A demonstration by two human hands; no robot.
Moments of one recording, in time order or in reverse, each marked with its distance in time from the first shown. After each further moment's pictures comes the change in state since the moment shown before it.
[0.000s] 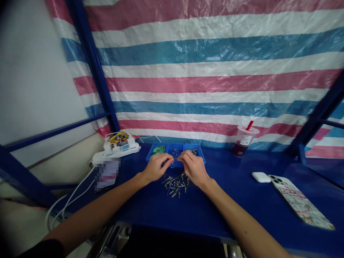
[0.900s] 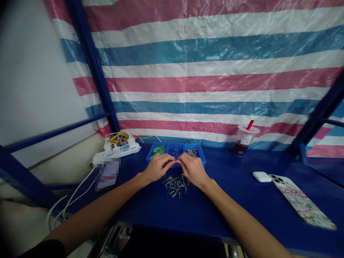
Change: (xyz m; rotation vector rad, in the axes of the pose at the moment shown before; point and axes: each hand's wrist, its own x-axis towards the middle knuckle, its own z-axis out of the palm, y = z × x) left_hand 0.000 -0.001 0.002 0.007 -0.047 0.036; right_hand 0.001 -0.006 0.000 -0.024 -0.168 0.080
